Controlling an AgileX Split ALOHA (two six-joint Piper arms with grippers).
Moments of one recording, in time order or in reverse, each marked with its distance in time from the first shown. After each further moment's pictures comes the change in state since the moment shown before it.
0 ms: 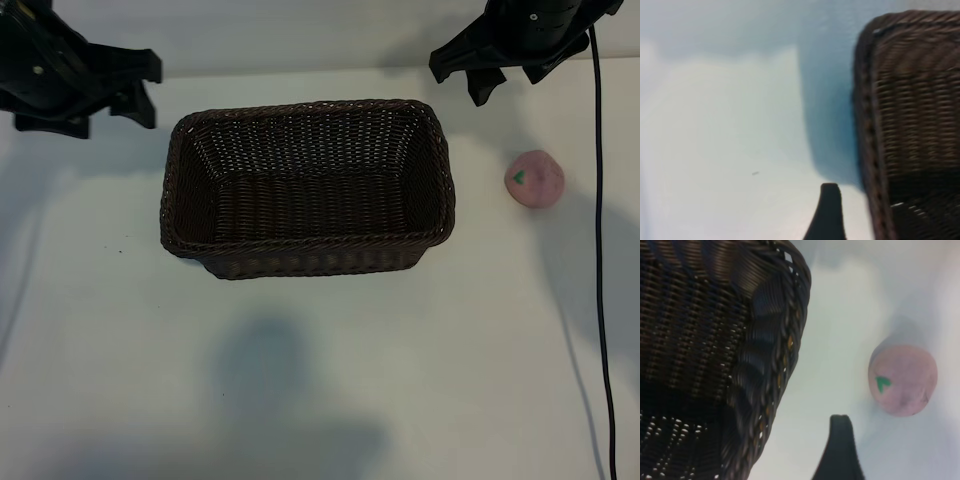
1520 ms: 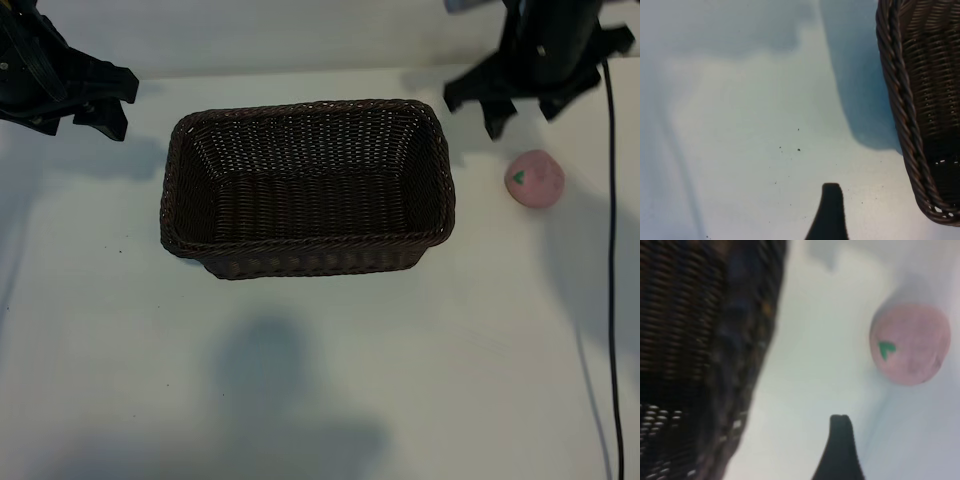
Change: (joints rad) left arm 0.000 -0.013 -0.043 0.055 0.112 0.155; right arm -0.043 0.001 0.146 0.002 -0.042 0.064
